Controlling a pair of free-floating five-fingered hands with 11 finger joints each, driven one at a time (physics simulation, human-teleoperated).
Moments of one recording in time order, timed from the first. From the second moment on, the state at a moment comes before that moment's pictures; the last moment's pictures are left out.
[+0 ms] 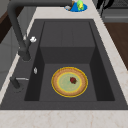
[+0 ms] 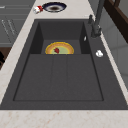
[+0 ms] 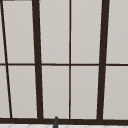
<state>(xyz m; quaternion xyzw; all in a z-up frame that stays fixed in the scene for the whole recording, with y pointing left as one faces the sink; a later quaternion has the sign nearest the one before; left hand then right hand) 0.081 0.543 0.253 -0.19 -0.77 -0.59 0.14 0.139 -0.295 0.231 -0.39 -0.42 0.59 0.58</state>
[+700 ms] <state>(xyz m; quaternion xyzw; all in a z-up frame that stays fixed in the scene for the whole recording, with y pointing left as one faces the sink) 0.086 0.508 0.253 -0.18 -0.75 -0.61 0.17 0.139 -0.295 0.231 -0.39 -0.42 0.59 0.58</state>
